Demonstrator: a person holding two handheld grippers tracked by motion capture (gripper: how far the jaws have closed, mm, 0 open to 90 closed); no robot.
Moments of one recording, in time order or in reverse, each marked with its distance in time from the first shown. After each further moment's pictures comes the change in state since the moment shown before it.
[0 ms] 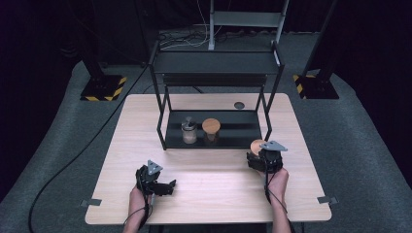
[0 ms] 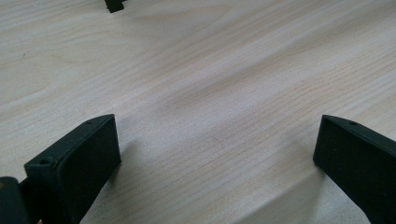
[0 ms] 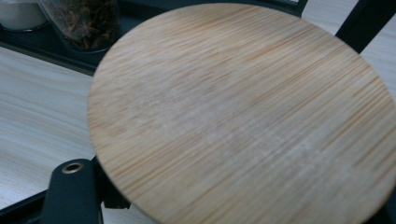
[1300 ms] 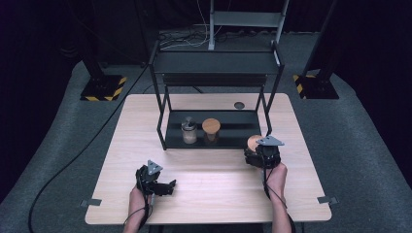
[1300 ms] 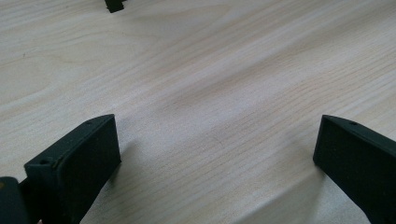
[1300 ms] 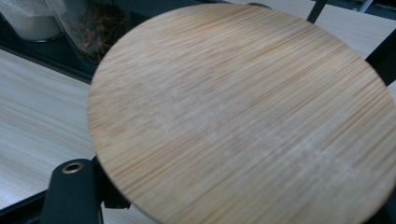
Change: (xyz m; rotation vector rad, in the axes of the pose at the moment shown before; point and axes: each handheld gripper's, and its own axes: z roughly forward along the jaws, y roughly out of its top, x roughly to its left) left arm 0.000 0.000 0.000 0.000 0.000 0.000; right arm 0.006 0.020 -0.002 0.001 0.010 -0.047
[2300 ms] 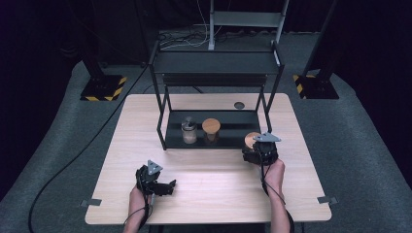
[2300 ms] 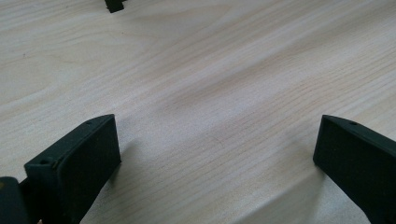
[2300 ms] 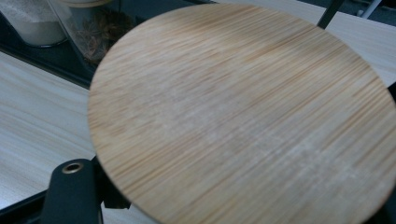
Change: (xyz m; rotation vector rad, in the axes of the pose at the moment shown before) left arm 0.000 0.000 0.000 0.000 0.000 0.000; right arm 0.003 0.012 0.006 0.012 0.010 -0.021
